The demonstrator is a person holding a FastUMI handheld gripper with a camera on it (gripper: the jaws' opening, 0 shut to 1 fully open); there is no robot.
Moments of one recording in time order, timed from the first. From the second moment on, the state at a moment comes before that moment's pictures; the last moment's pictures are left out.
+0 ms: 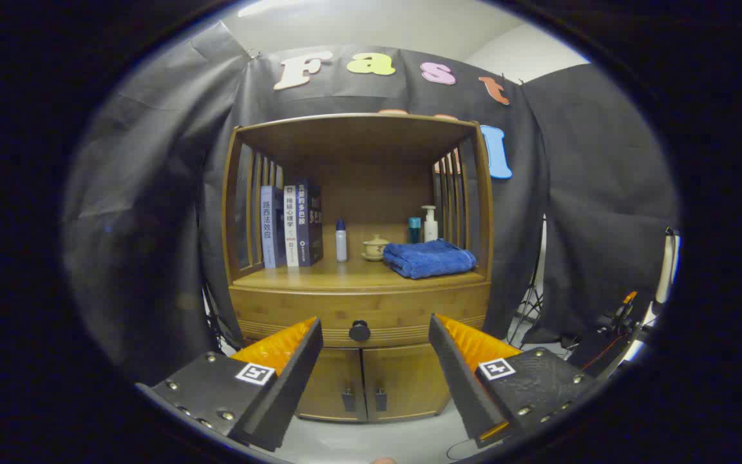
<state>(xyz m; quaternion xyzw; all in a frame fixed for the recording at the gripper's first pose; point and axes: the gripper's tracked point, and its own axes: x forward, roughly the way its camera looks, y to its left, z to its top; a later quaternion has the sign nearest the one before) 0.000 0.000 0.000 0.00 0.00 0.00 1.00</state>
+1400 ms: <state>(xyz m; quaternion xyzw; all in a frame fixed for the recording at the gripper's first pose) 0.110 0.011 -0.074 0.01 0.03 0.00 1.00</state>
